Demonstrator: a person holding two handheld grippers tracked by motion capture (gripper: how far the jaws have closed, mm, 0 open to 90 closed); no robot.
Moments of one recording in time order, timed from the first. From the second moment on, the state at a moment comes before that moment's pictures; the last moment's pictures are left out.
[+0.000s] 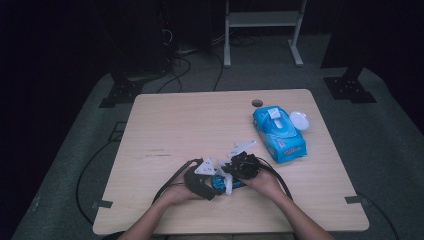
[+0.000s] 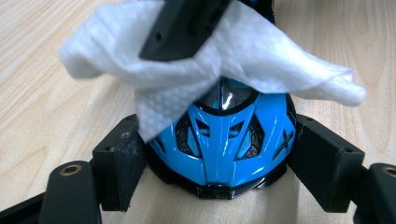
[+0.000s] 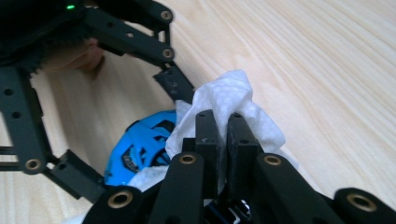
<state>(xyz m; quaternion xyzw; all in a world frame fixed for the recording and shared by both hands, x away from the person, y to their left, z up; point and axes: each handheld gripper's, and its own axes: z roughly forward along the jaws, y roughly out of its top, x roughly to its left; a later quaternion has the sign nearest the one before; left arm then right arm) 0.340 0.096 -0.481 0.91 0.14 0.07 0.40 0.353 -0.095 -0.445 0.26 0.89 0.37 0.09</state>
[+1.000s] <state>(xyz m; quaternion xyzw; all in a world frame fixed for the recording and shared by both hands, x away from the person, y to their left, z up) 0.340 0.096 -0.481 0.91 0.14 0.07 0.40 0.366 -0.136 -0.443 0.29 0.88 0.37 0.08</state>
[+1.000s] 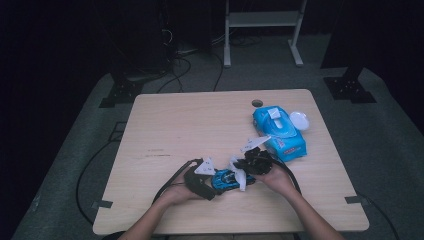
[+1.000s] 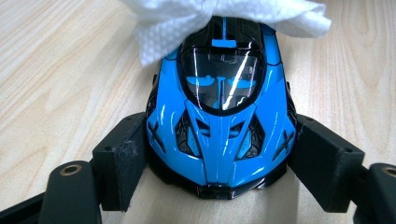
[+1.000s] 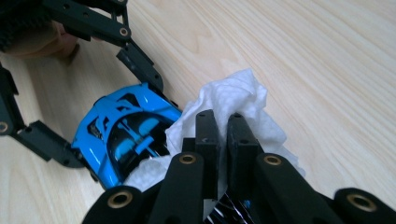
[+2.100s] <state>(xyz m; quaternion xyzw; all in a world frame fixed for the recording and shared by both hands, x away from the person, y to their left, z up) 0.341 0.094 -0.482 0.90 0.14 0.07 0.40 0.340 -0.199 -0.425 0.32 0.86 0.39 0.10</state>
